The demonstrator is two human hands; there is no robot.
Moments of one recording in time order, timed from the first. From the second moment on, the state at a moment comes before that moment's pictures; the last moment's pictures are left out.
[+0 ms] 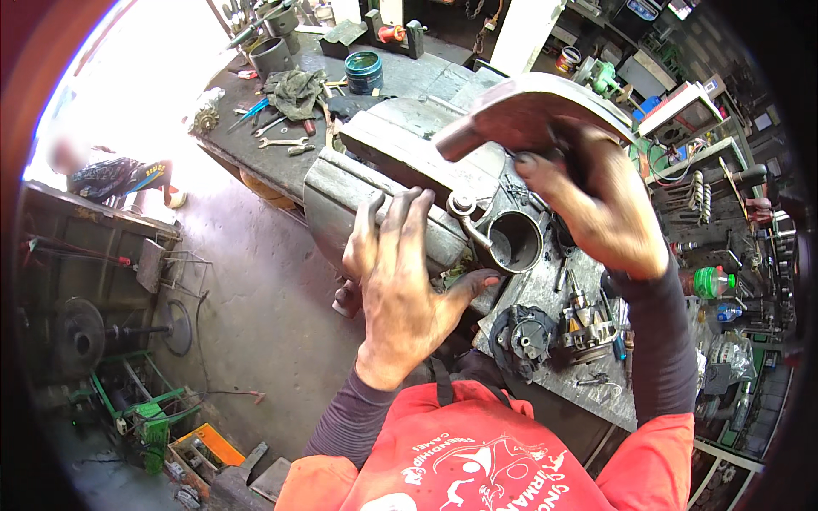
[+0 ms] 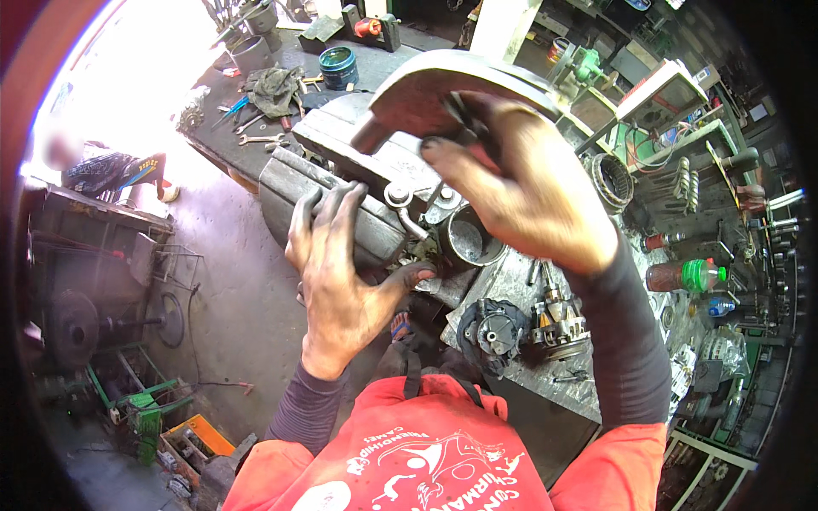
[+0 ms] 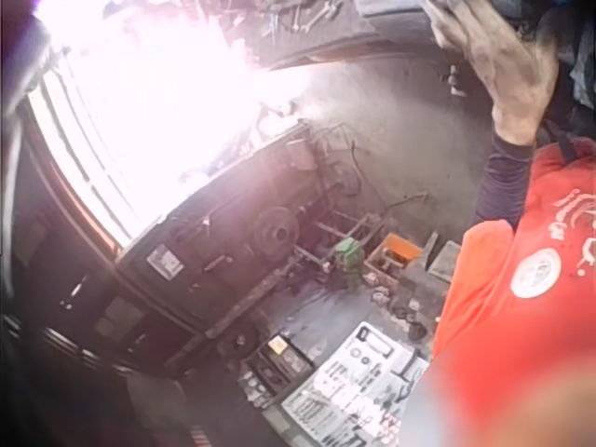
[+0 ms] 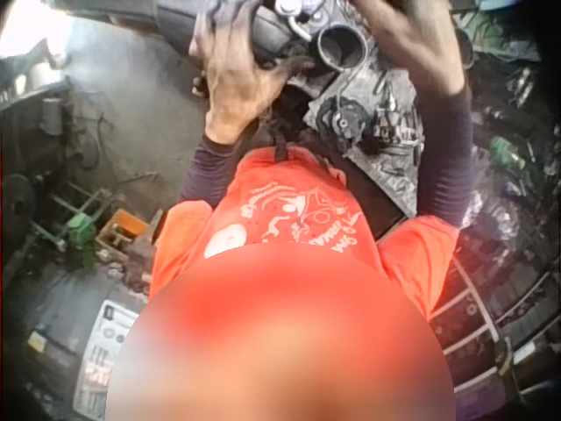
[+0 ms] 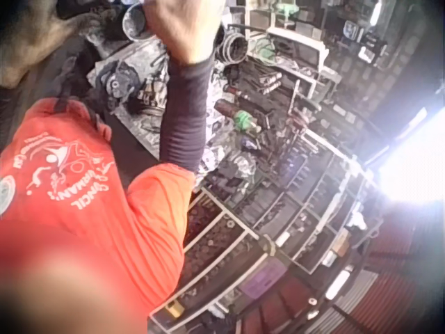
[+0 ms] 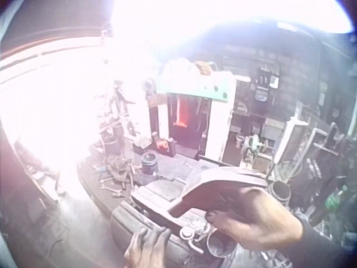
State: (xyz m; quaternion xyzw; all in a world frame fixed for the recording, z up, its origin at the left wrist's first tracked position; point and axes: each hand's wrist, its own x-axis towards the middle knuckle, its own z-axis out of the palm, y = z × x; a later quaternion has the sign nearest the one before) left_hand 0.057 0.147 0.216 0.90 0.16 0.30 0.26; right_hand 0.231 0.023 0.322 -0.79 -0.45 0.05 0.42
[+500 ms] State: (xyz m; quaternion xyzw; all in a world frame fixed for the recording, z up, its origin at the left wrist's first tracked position) left_hand 0.084 0.145 0.198 0.91 0.18 0.34 0.18; right_hand 0.197 0.005 0.317 -0.81 -0.54 -0.06 0.22
